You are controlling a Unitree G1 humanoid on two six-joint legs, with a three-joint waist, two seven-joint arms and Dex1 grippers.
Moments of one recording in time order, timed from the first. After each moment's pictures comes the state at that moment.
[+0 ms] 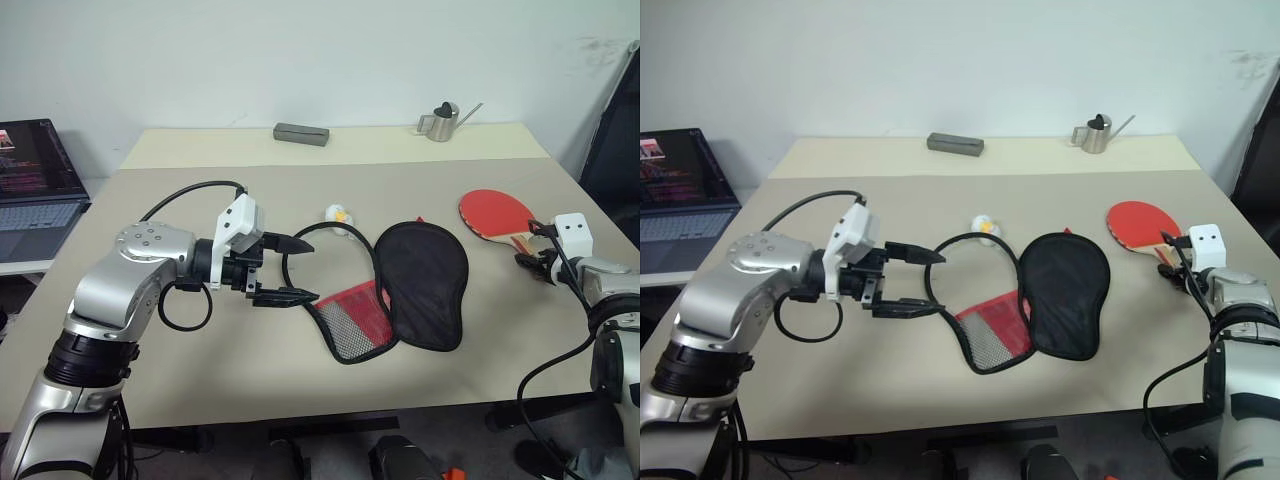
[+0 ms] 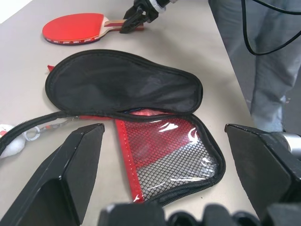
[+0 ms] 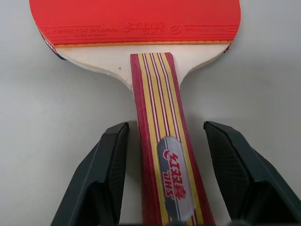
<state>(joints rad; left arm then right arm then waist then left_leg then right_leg) -0.60 0.81 -0.07 -0.15 -0.51 0.56 -1.27 -0.96 -0.72 -0.17 1.30 -0.03 0.19 0.56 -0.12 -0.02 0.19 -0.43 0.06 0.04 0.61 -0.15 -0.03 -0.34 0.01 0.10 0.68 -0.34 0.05</state>
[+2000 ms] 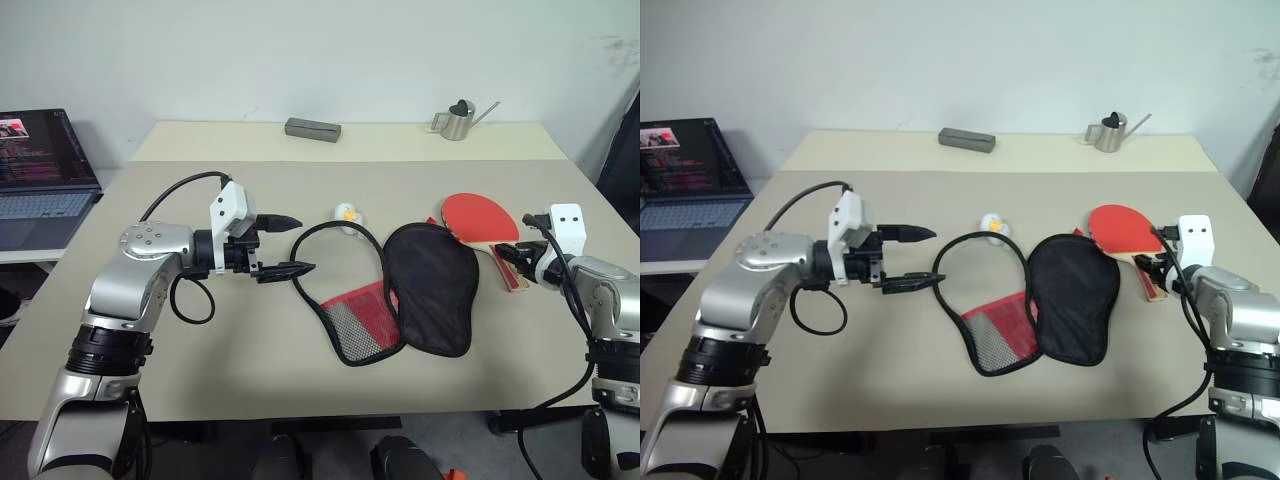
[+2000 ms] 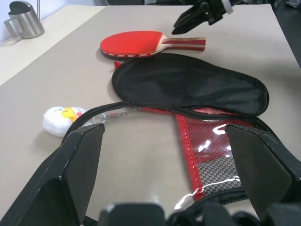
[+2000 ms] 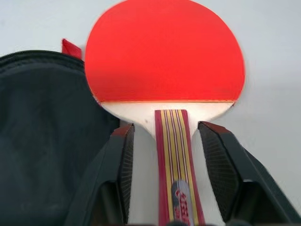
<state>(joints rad) -0.62 0.73 -0.03 0.02 -0.42 0.40 -1.19 -0.56 -0.61 -0.27 0.19 0.26 0.89 0.41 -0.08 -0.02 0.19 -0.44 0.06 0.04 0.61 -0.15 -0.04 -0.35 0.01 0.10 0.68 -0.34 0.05</state>
